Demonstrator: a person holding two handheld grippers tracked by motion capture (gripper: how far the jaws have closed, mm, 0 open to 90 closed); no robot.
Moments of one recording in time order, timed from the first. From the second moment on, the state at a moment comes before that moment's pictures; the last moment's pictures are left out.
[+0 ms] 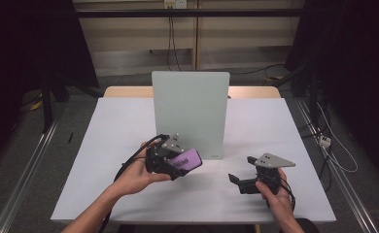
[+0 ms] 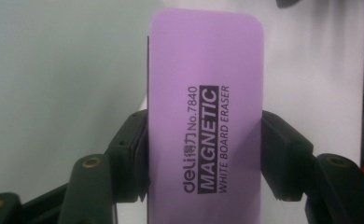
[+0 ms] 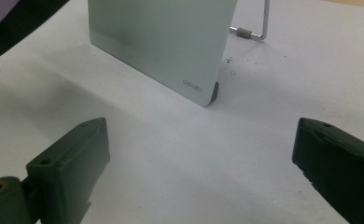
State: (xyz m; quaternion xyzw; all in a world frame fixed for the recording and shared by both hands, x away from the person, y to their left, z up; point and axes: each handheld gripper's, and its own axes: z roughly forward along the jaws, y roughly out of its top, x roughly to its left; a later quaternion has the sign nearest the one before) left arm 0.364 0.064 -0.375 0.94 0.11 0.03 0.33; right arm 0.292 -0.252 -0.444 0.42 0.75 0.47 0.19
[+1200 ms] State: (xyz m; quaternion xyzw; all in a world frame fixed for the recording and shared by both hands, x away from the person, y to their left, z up) left arm 0.363 0.029 -0.419 0.96 0.10 -0.04 0.26; right arm 0.292 -0.251 -0.444 0.42 0.76 0.47 0.18
